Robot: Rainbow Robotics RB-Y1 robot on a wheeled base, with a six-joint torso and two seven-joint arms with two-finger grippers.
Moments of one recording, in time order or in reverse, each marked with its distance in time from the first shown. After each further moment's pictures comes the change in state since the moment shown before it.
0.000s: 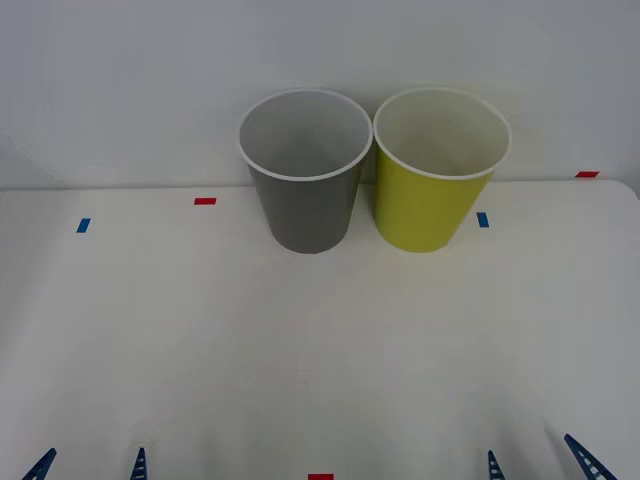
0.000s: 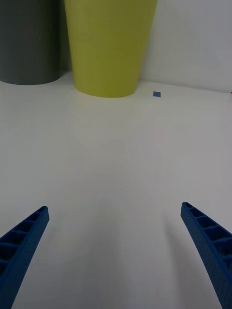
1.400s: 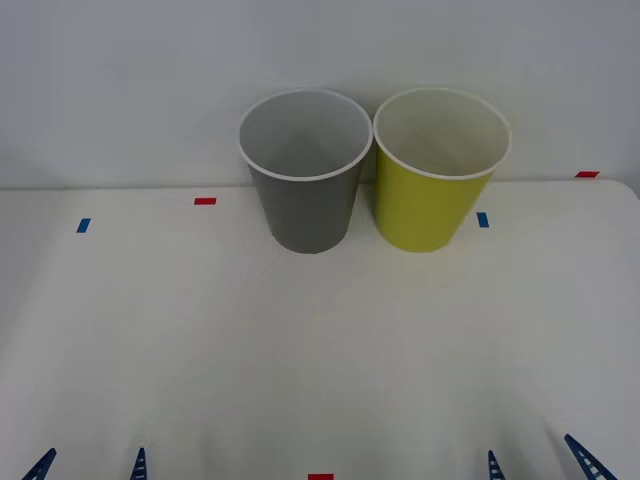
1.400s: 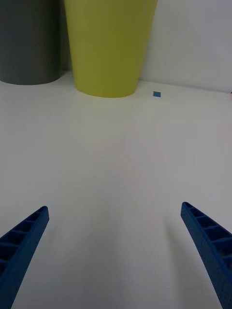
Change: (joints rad) right arm 0.000 0.000 0.000 0.000 0.000 0.000 0.000; left arm 0.000 0.000 0.000 0.000 0.000 0.000 0.000
